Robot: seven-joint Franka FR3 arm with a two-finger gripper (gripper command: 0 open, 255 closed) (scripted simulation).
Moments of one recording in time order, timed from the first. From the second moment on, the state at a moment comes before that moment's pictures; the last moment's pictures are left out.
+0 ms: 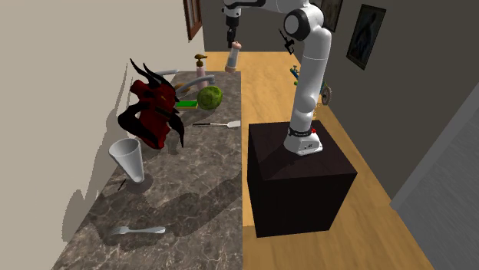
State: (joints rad) arm -0.40 -0.02 -0.54 -1.62 0.02 1.70 -0.66
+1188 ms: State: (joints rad) arm -0.40 -0.04 -0.53 -1.88 0.01 1.95 -0.66
